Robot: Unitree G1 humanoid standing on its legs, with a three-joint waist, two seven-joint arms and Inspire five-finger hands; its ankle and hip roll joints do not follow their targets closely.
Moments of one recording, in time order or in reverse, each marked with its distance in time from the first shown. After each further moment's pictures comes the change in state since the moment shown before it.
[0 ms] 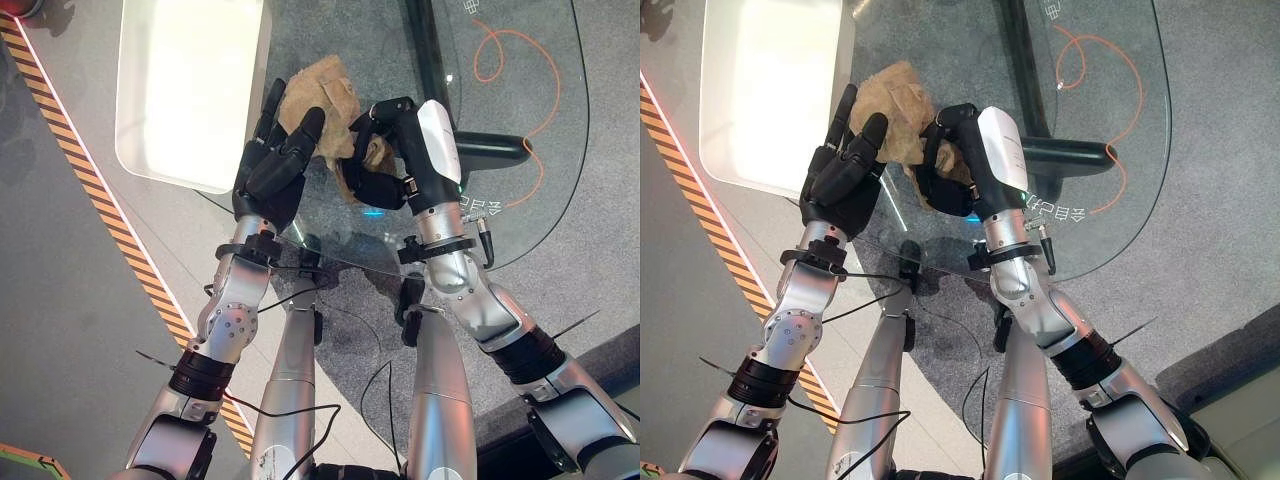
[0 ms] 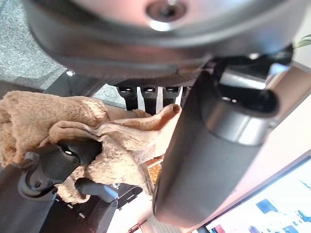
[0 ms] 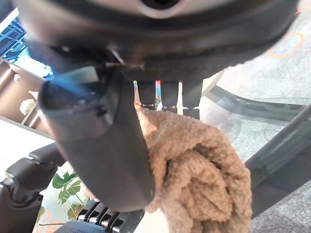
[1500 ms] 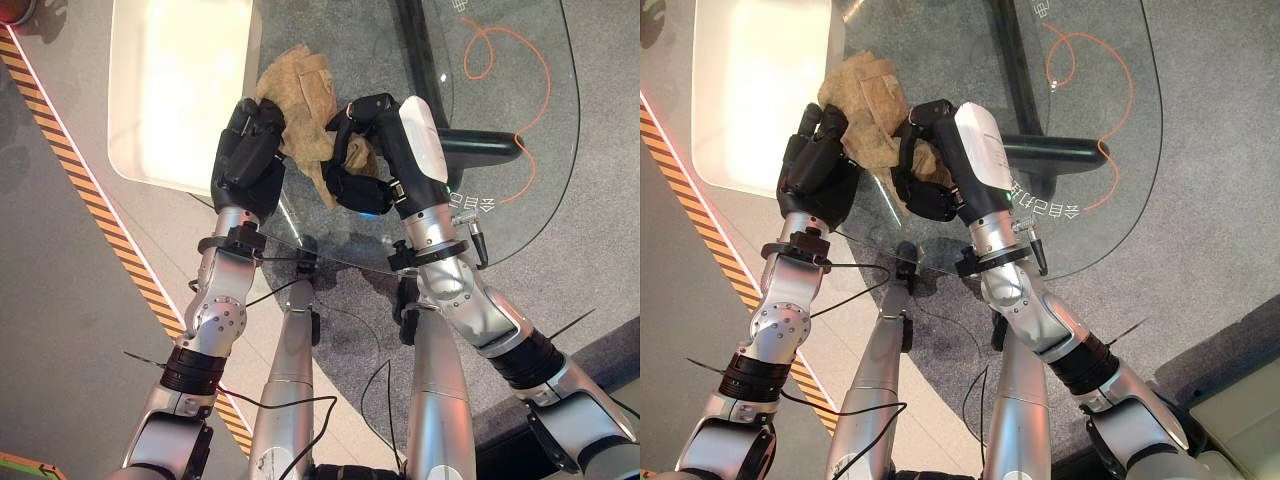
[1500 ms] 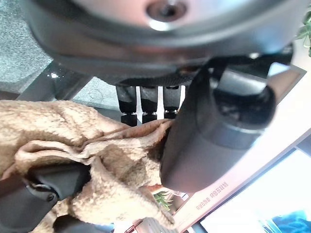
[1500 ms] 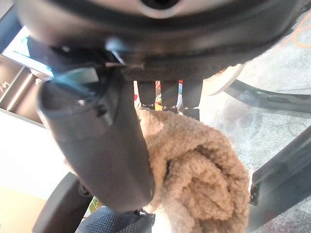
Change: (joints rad) left arm -0.012 0.013 0.069 0.009 0.028 0.002 -0.013; right arm -0.001 -0.002 0.041 -0.092 0.000 -0.001 0.014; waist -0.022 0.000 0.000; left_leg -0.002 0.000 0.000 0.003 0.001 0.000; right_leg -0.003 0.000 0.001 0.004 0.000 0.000
